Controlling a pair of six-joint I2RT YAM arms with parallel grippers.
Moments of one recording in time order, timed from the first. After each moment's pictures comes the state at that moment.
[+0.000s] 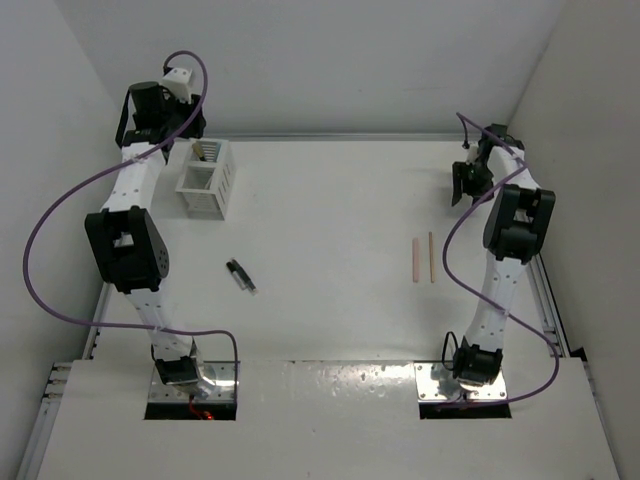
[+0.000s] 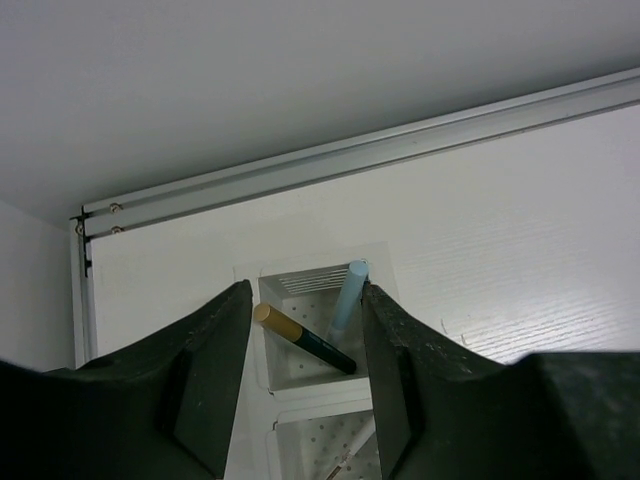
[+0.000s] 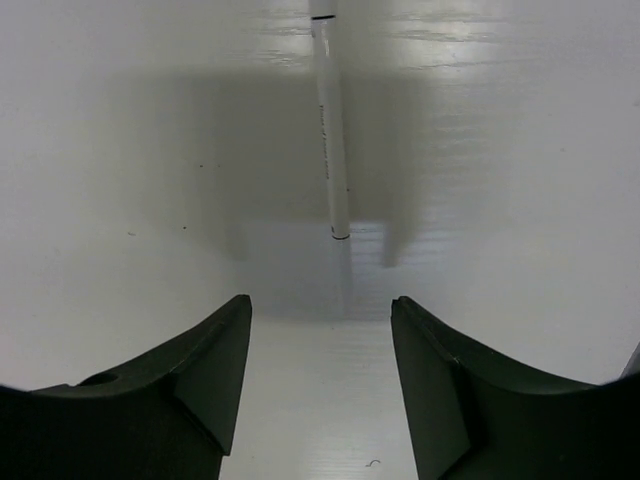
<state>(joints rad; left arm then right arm) 0.15 1.94 1.81 -0.22 0.30 0.20 -0.23 2.37 1.98 -0.89 -0.08 -0.17</state>
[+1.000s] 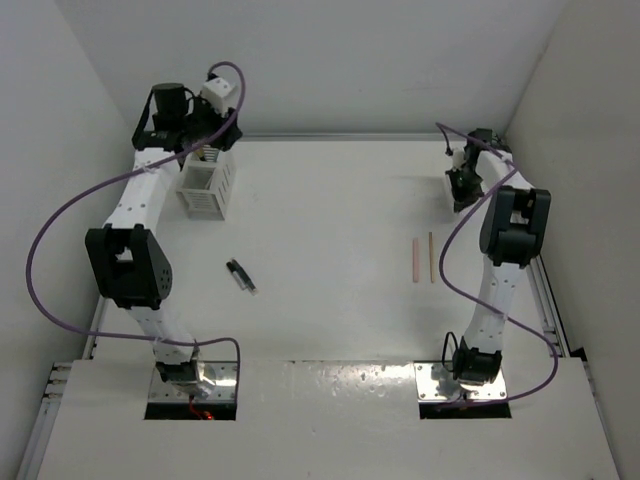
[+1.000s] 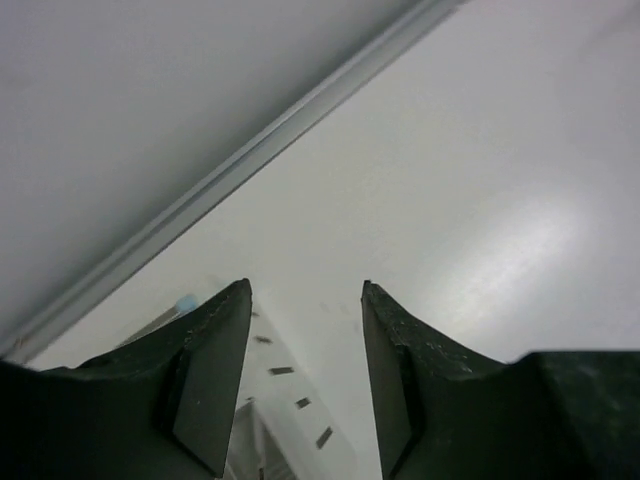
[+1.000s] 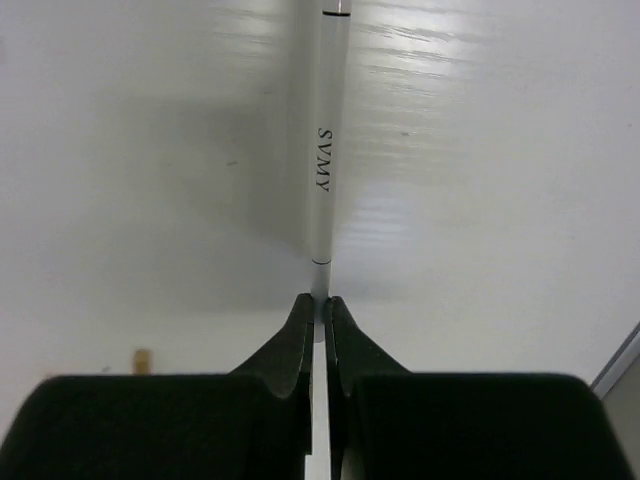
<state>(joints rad) 0.03 1.81 1.75 -0.34 0.51 0.38 -0.17 2.28 1.82 -0.83 -0.03 -0.29</state>
